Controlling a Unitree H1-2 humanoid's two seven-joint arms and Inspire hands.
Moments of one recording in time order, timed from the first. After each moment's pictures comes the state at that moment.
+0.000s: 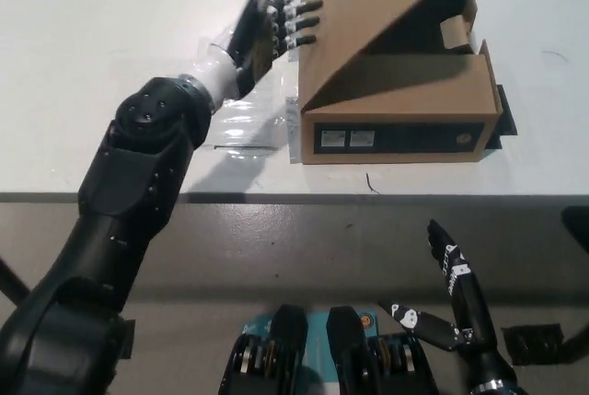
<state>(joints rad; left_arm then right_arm) -0.99 0.18 -0.20 0.73 -0.25 0.07 -0.29 -0.12 -0.04 0.13 0.39 -0.08 -0.42 -0.11</state>
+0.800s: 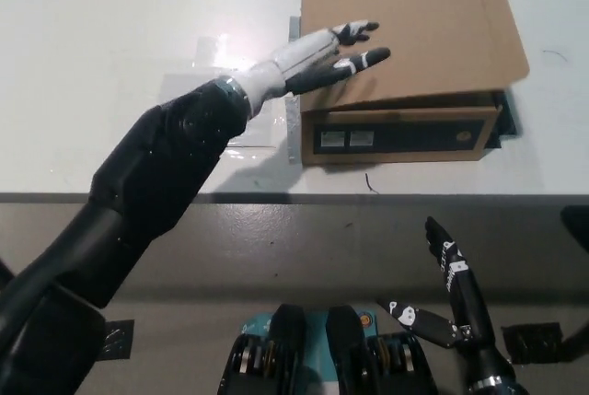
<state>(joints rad) -1.02 0.25 -0.47 0.54 0.18 -0.09 -0.24 -0.13 -0.04 0.14 0.40 -0.09 -0.42 -0.12</state>
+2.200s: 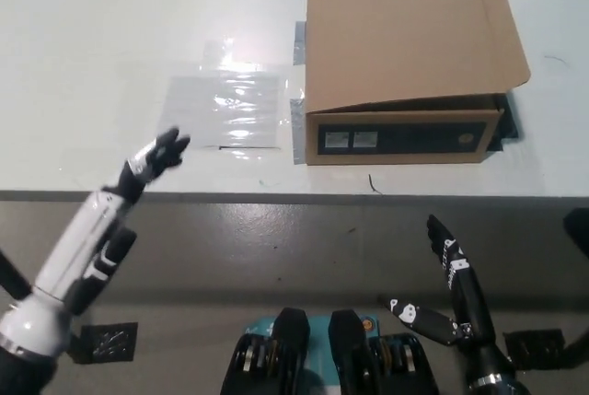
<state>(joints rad) -0.11 0.32 0.01 -0.36 -0.06 -0.13 -0.26 -0.13 -0.04 0.14 0.40 -0.09 -0.42 -0.13</state>
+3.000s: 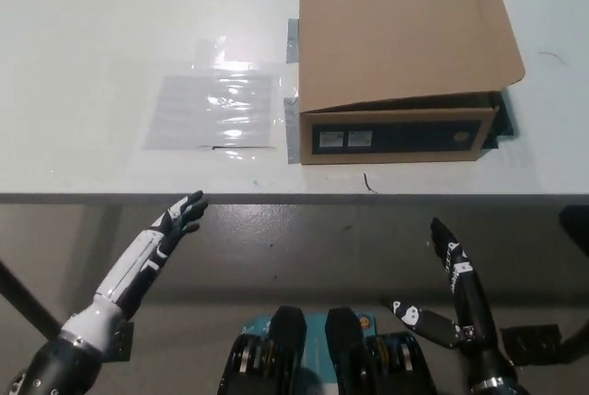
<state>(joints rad) -0.17 0.30 -0.05 0.16 -0.01 -0.27 -0.27 -0.12 -0.04 0.14 0.41 -0.09 -0.42 -0.14</state>
